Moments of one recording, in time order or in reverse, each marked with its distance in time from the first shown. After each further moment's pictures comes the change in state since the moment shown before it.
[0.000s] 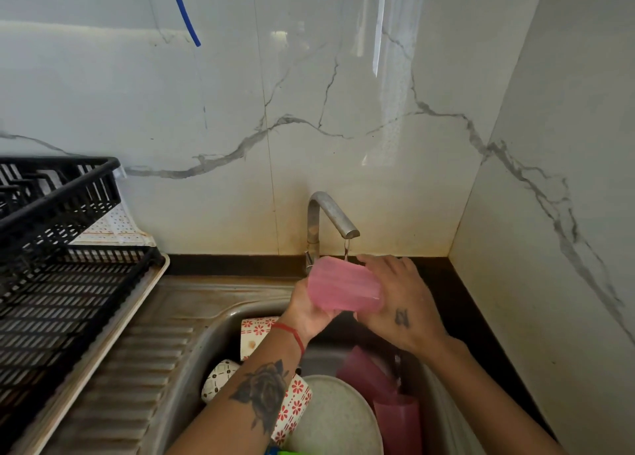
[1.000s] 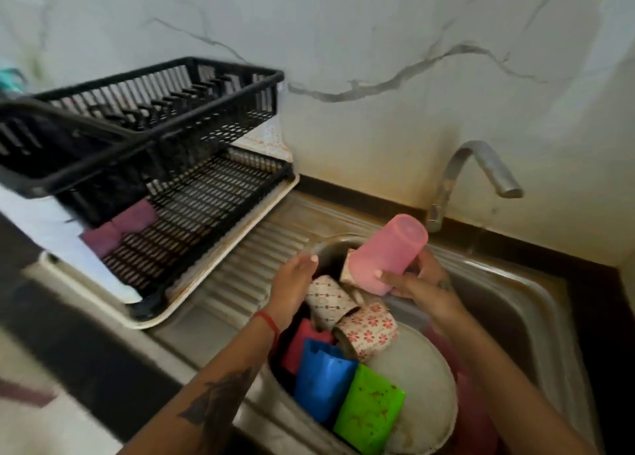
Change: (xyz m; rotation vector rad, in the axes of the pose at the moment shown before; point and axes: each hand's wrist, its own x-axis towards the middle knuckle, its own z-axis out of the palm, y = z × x) left_hand -0.125 0.012 -0.158 0.596 0.695 0.425; right_hand -0.006 -0.078 0.087 1.044 -0.486 0.404
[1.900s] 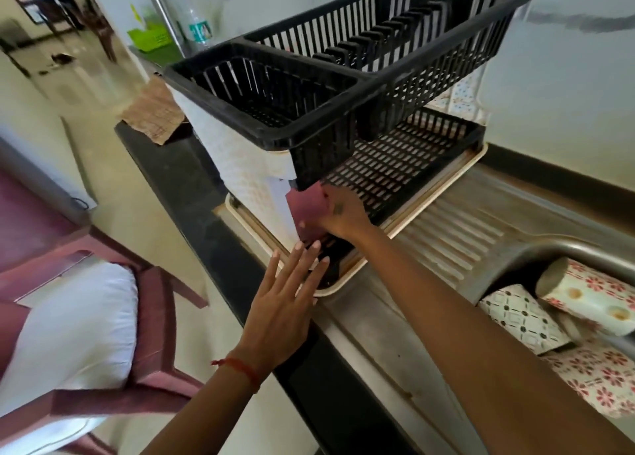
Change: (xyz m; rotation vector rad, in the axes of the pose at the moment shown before) left_hand -0.065 -0.045 -0.256 1.546 0.322 0.685; right_hand 0.078 -0.035 0.395 -0.558 -0.502 -0.445
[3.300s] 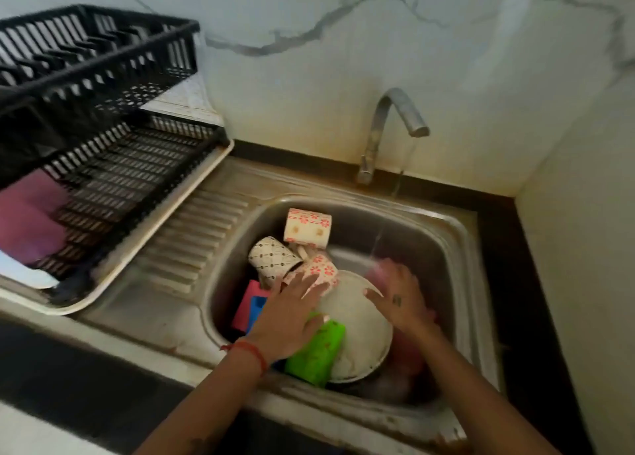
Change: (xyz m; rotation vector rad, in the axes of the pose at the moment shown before) left_hand 0.044 0.295 0.010 -0.350 -0.500 0.469; right_hand -0.394 0.232 -0.203 -0.405 0.323 0.662
